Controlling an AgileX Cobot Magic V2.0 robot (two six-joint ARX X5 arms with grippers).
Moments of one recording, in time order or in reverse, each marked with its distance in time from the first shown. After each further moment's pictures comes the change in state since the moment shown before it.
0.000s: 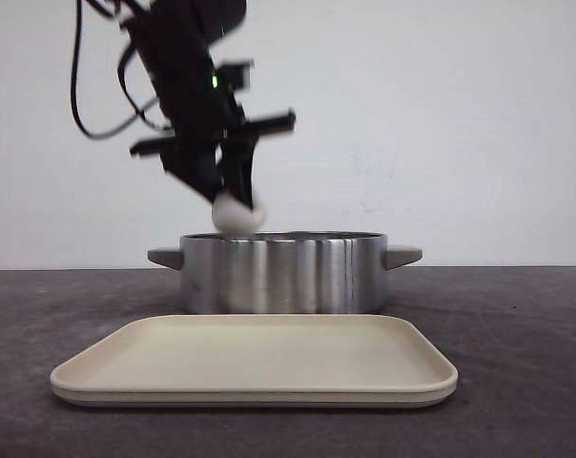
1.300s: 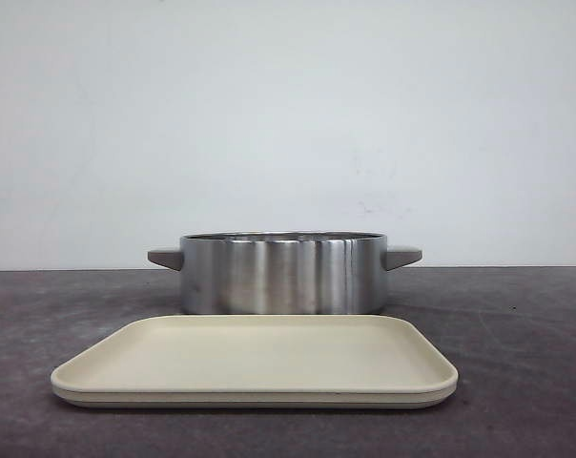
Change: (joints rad) left arm -0.007 -0.577 0.090 -0.195 0.002 0.024; right arm -0.089 -0.005 -0.283 0.072 0.182 -0.080
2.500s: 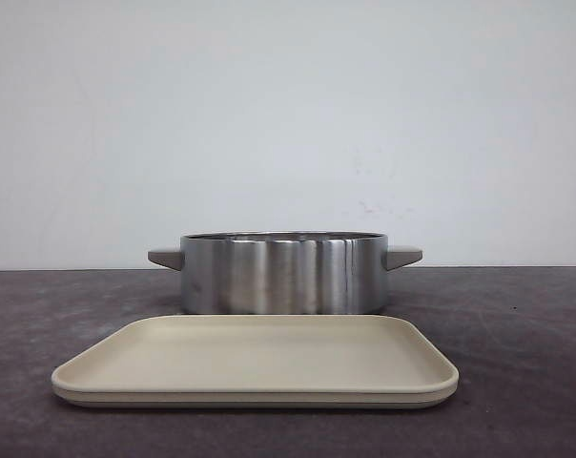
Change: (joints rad) left arm -0.003 -0.724 -0.491 -0.034 -0.082 -0.014; right arm 0.018 -0.123 -0.571 0.845 -0.238 -0.003
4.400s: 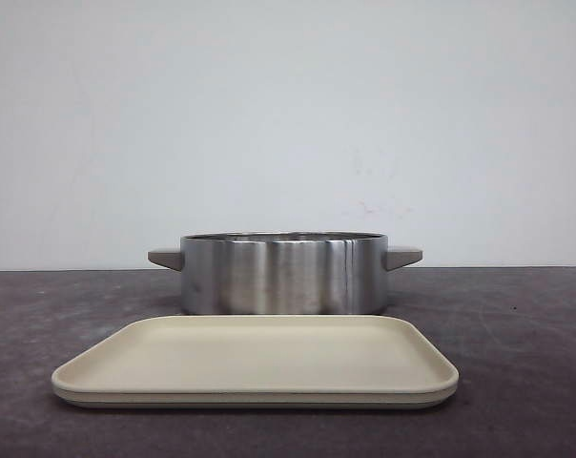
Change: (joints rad) left arm 0.000 0.000 0.000 0.000 0.000 0.000; right arm -0.776 -1.054 -0.969 -0.188 -0.023 -0.104
